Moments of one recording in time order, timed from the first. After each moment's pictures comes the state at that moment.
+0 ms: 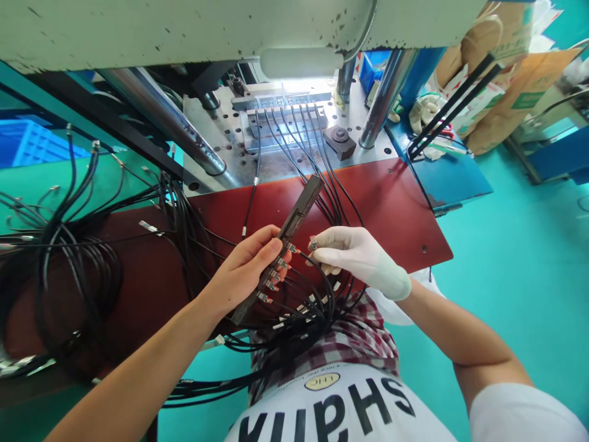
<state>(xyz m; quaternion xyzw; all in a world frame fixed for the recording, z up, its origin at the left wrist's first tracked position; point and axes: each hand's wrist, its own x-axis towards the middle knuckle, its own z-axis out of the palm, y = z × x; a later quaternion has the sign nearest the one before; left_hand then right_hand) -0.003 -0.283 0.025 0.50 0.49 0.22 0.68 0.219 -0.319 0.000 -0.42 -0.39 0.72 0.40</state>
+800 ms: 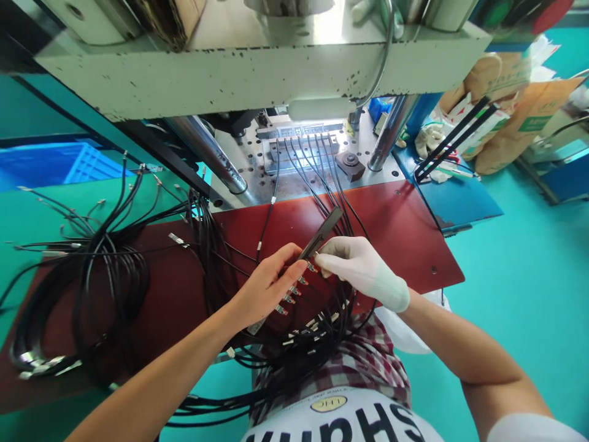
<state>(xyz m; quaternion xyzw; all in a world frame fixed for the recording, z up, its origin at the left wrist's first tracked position) -0.004 -0.280 0.025 0.68 0.44 0.17 0.56 0.209 -0.298 0.016 -0.48 -0.56 0.58 0.35</state>
